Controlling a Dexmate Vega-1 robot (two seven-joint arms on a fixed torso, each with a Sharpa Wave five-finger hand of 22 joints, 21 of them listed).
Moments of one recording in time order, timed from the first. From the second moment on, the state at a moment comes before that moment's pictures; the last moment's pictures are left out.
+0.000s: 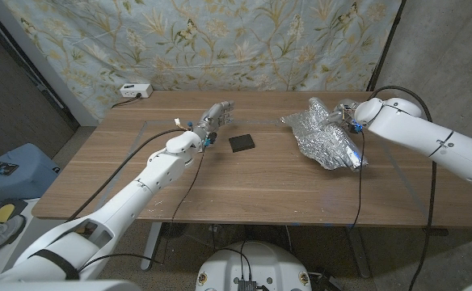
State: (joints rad) left arm 0.70 0.45 0.50 -1.45 -0.63 0.08 0.06; left_hand 0.54 0.10 0.65 -0.18 0.22 0.28 0.10 0.20 0.19 0.20 0.09 0.27 0.24 0.18 0.16 0.21 0.18 0.15 0.19 0.40 0.18; right arm -0.49 -0.98 -0.71 -1.95 0.14 -1.00 0.03; right_hand 1.12 0.07 0.11 -0.13 0.29 0.63 0.09 0.42 0.46 0.51 0.06 0.93 0.92 0.74 -0.08 0.70 0.80 0.64 0.10 0.30 0.20
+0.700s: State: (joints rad) left arm 0.66 0.43 0.53 -1.46 -0.73 0.22 -0.03; left_hand 0.57 0.09 0.62 -0.17 0.21 0.26 0.12 0.20 0.19 0.19 0.12 0.27 0.24 0.18 0.18 0.21 0.18 0.15 0.20 0.38 0.18; right arm -0.53 -0.97 -0.62 -1.94 0.22 -0.95 0.02; right_hand 1.12 0.08 0.11 -0.13 0.27 0.64 0.11 0.43 0.46 0.53 0.05 0.94 0.92 0.77 -0.07 0.70 0.81 0.66 0.10 0.31 0.20
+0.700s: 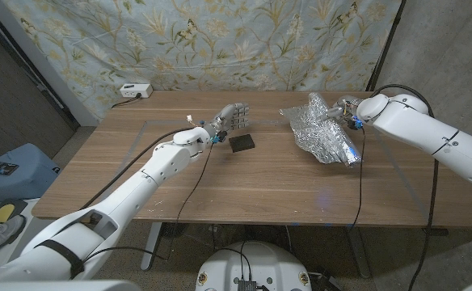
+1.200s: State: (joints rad) left arm 0.65 0.42 0.52 -1.46 -0.80 0.28 -0.04; left_hand 0.60 0.07 0.60 -0.17 0.20 0.26 0.13 0.20 0.19 0.21 0.12 0.27 0.25 0.19 0.18 0.21 0.18 0.18 0.21 0.38 0.18; right arm -0.55 -0.95 -0.58 -1.91 0.29 -0.90 0.01; right_hand 1.11 0.08 0.11 -0.13 0.24 0.65 0.11 0.42 0.46 0.53 0.05 0.93 0.91 0.77 -0.08 0.68 0.81 0.66 0.10 0.31 0.20
